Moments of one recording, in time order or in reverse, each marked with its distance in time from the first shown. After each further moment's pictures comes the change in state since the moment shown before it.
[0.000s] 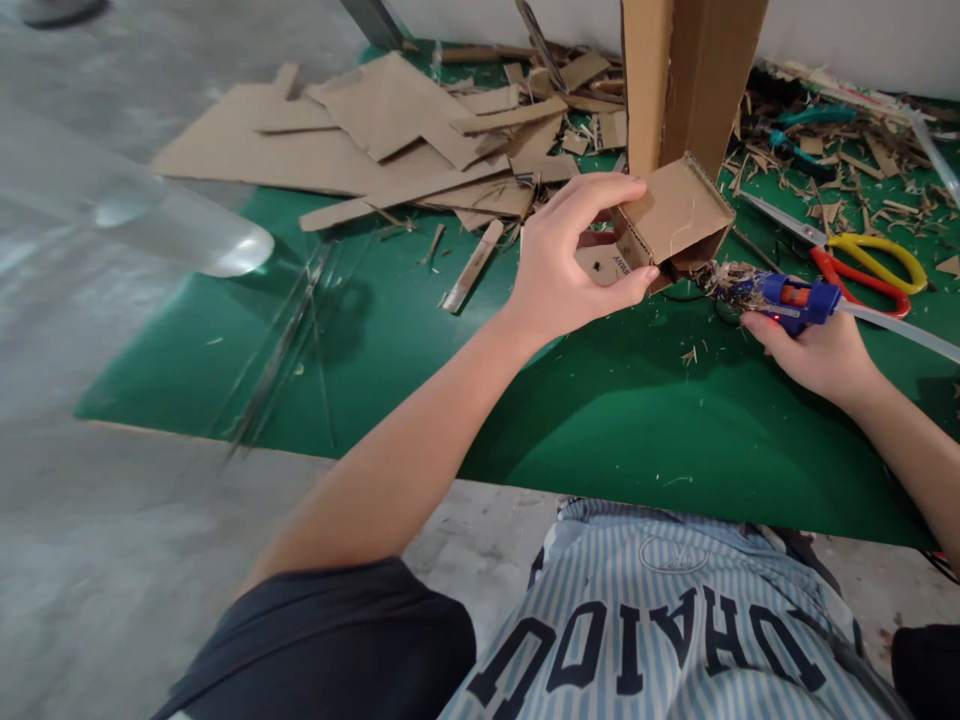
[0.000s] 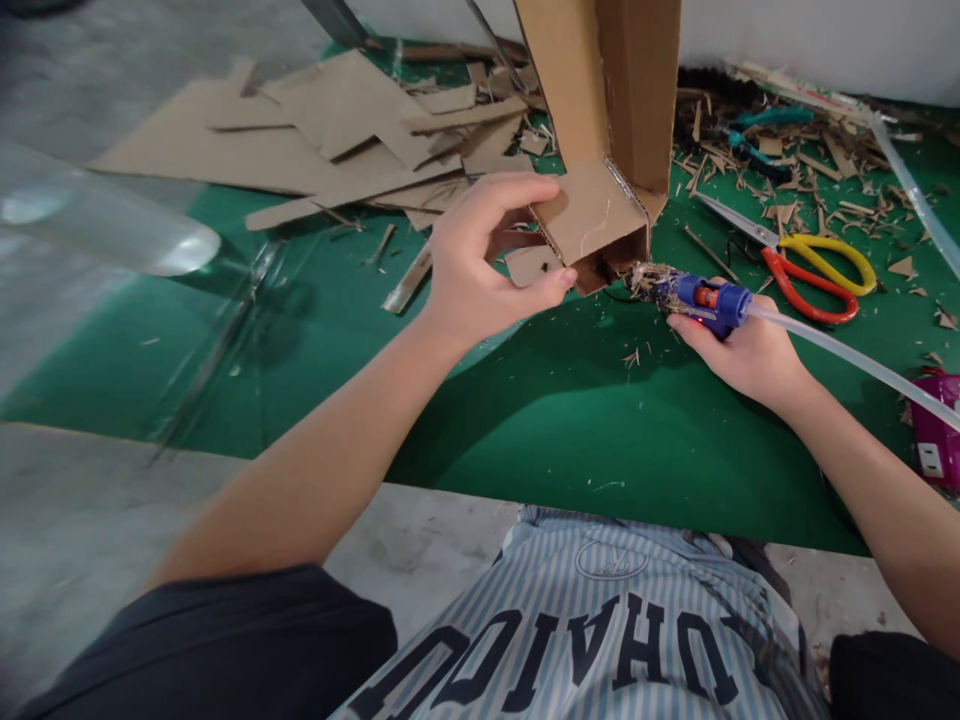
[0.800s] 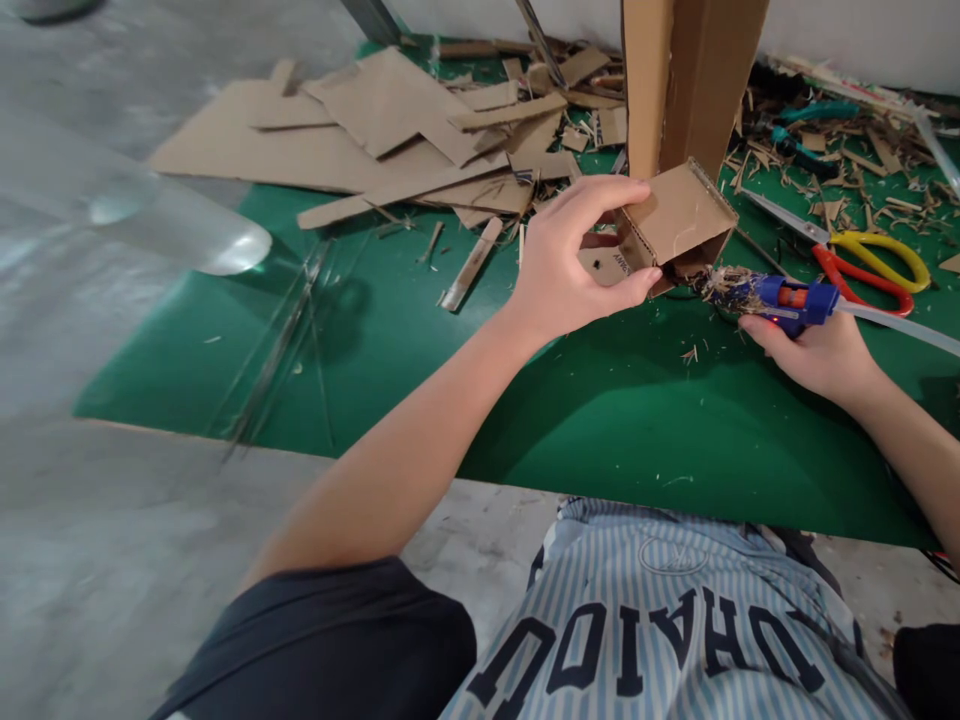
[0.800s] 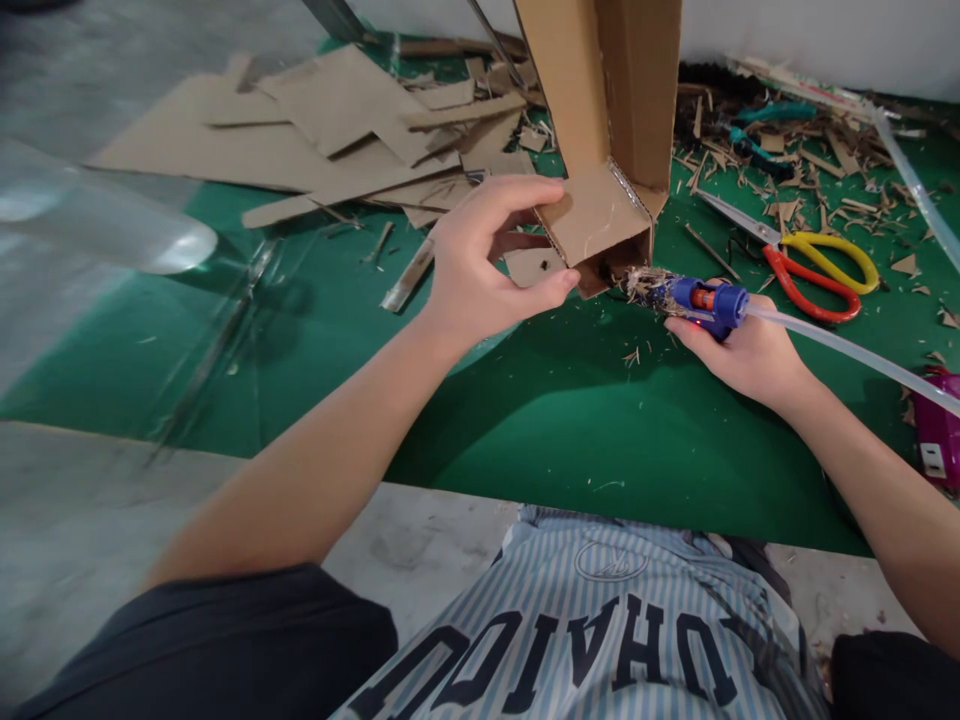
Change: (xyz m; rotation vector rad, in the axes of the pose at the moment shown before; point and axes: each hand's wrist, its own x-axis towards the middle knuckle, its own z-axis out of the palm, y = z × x) left_hand -0.002 -0.003 0.001 -0.038 -0.050 0.005; right_hand 0.002 0.000 0.000 -0.044 -0.017 -0.030
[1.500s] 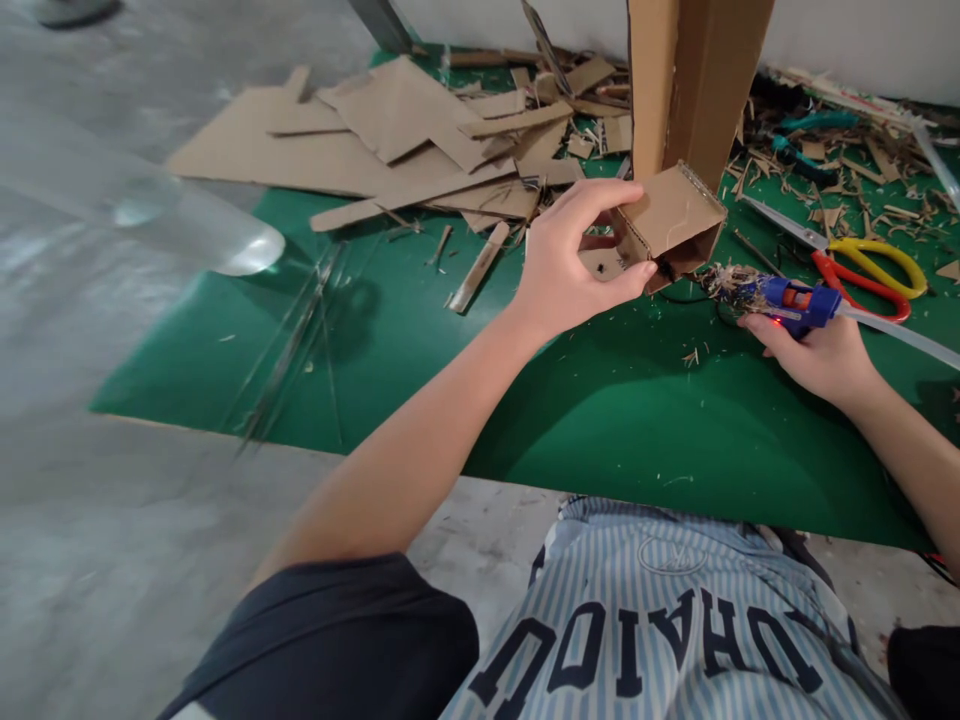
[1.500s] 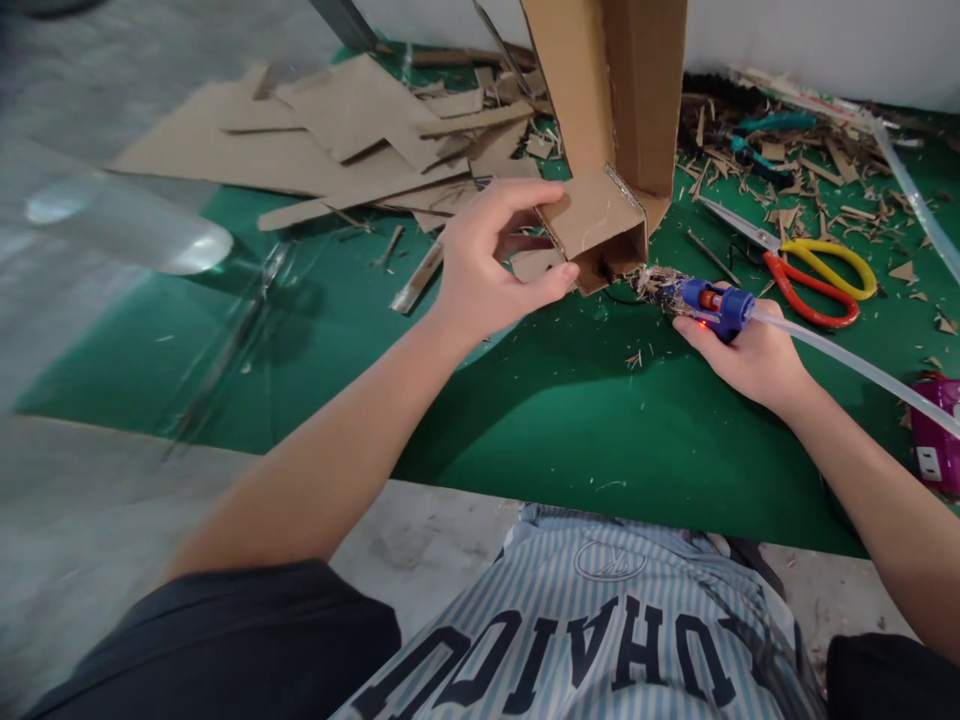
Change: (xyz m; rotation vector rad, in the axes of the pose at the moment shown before) left_hand 0.000 -0.013 -0.001 -0.051 -0.026 -0.056; right_hand -0.004 0.010 -0.001 0.013 0.018 0.003
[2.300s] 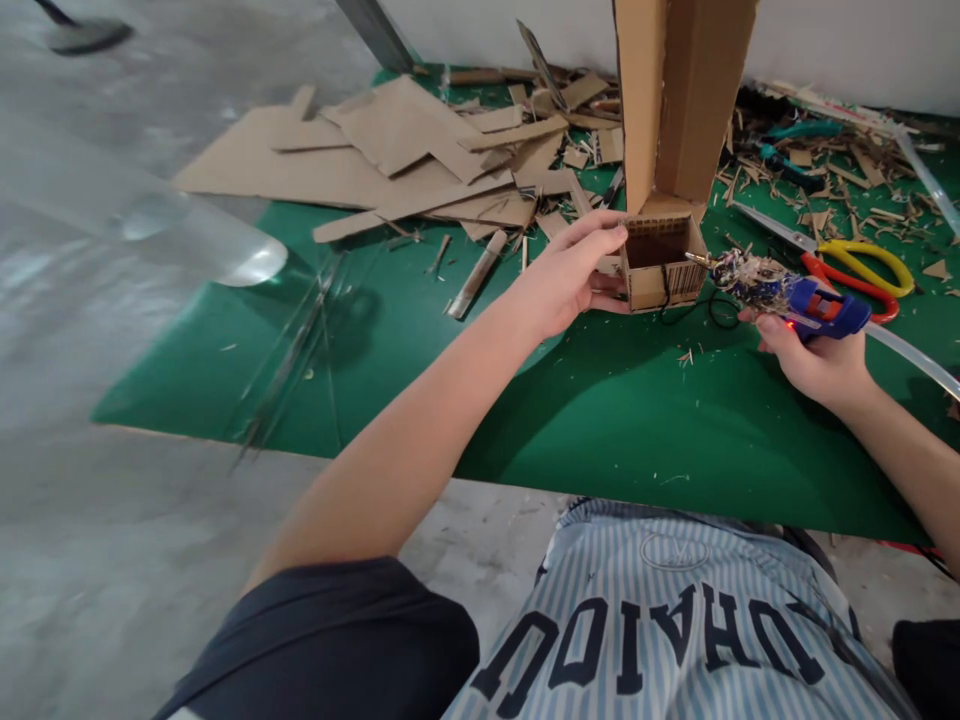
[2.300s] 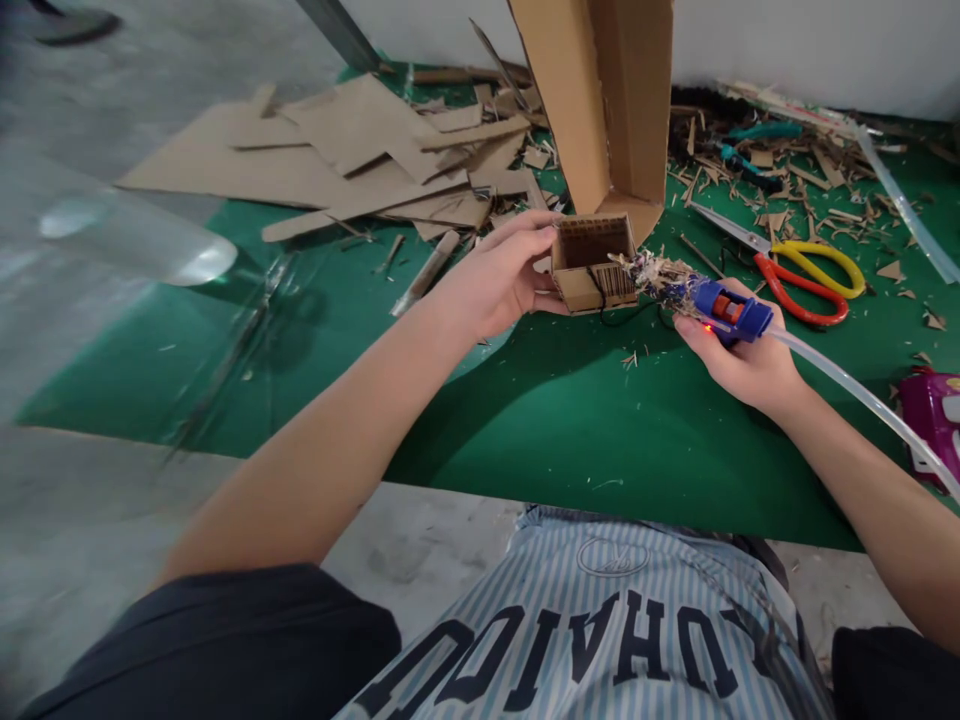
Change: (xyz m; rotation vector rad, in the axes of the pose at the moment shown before) left_hand 0.011 0.005 0.008 -0.568 -0.109 -0.628; right_hand -0.009 -0.009 0.004 0.129 0.137 -0.039
